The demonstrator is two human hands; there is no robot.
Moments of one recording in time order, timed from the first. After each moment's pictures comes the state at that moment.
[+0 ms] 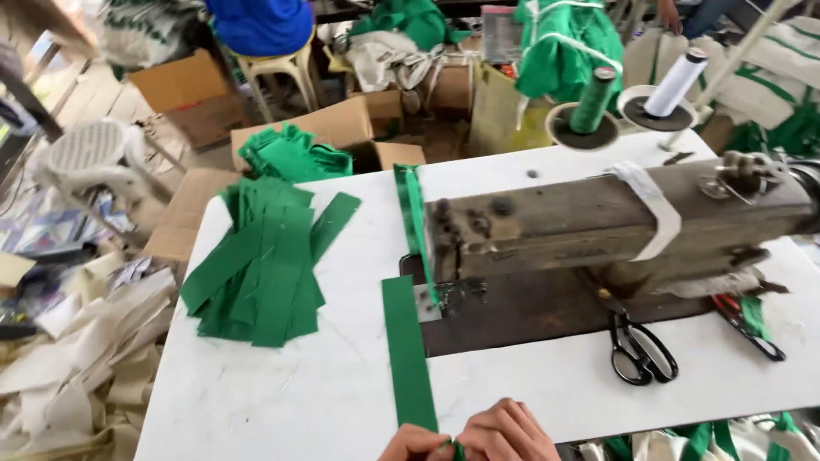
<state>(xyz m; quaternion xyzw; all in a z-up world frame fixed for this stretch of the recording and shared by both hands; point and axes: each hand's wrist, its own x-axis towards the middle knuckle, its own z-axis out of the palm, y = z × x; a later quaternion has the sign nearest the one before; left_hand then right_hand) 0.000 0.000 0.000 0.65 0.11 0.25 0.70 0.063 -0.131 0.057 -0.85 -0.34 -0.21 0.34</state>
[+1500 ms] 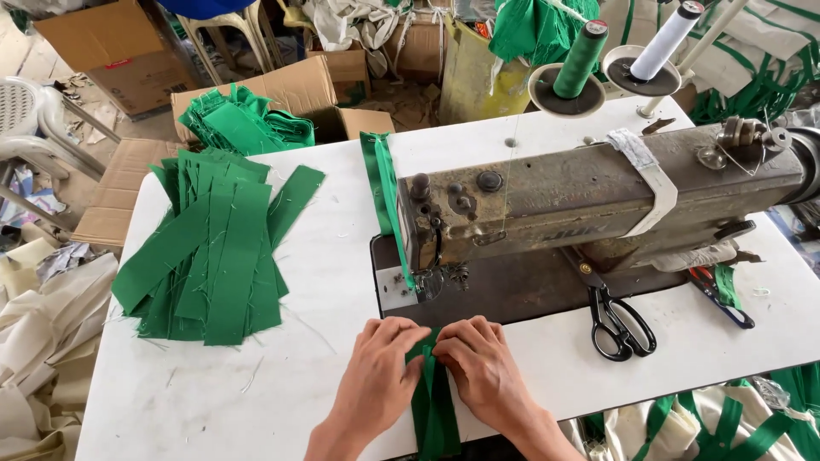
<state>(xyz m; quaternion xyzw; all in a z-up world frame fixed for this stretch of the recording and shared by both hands) 0.114 0.062 0.003 0.92 -0.08 0.03 0.38 0.148 -0.136 -0.011 -0.88 -0.35 -0.07 0.31</state>
